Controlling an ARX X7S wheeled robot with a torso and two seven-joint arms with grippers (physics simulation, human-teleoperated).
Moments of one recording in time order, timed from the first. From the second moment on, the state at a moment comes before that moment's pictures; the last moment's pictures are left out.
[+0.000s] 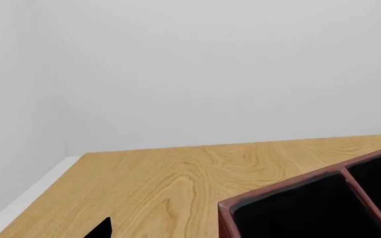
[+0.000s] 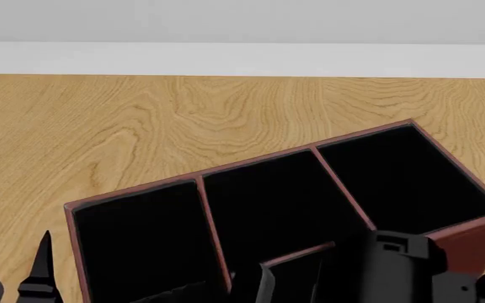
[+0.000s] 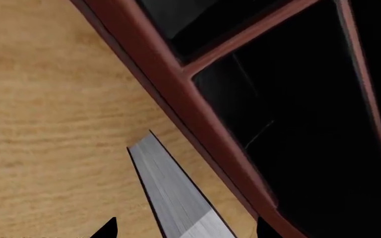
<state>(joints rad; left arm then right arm) -0.06 -0.36 0.08 0.80 -0.39 -0.74 -0.37 1.59 0.58 -1.63 -0.36 1.56 1.44 0.40</state>
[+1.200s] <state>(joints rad) -0.05 -0.38 0.10 0.79 -0.40 -0.71 -0.39 1.58 0.56 -1.82 -0.35 1.44 1.39 0.32</state>
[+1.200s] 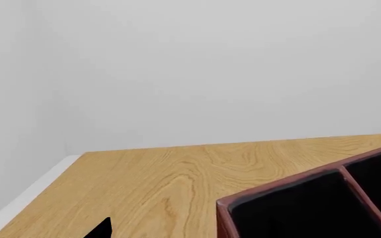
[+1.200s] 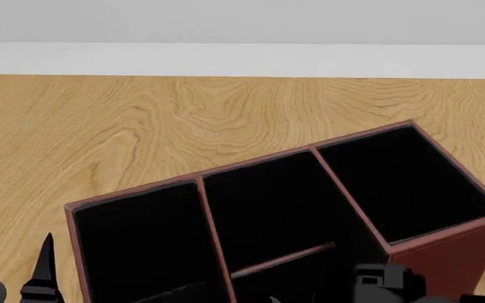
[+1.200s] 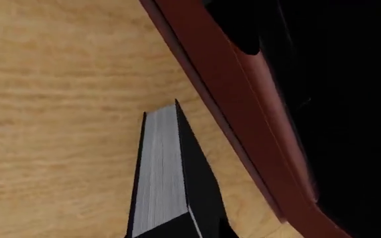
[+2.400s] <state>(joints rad) -0.08 -0.39 0.10 0.83 -0.45 -0.75 -0.42 1.98 0.59 -1.75 -0.71 2.35 1.20 0.91</state>
